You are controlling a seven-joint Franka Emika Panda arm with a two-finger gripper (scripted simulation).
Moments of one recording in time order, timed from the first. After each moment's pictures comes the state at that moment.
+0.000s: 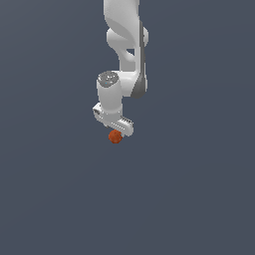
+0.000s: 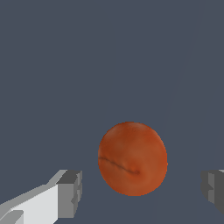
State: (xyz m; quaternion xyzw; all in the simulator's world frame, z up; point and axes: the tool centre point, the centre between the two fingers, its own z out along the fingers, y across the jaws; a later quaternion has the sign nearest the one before) arm -0.089 -0.064 0.090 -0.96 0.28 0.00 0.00
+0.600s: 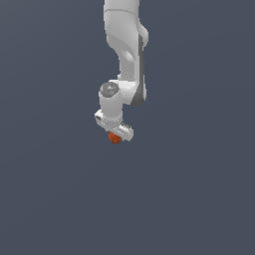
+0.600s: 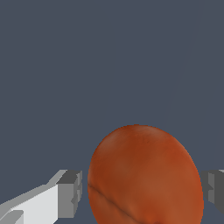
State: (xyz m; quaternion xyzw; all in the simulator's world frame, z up) arm -0.091 -0.064 0.048 -0.96 0.28 0.00 0.00
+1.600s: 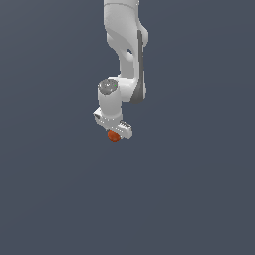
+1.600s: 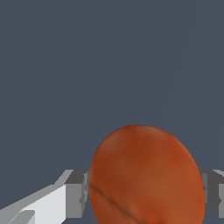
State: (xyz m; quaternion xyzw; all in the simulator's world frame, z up) arm -0.089 -0.068 0.063 -0.96 0.28 0.00 0.00
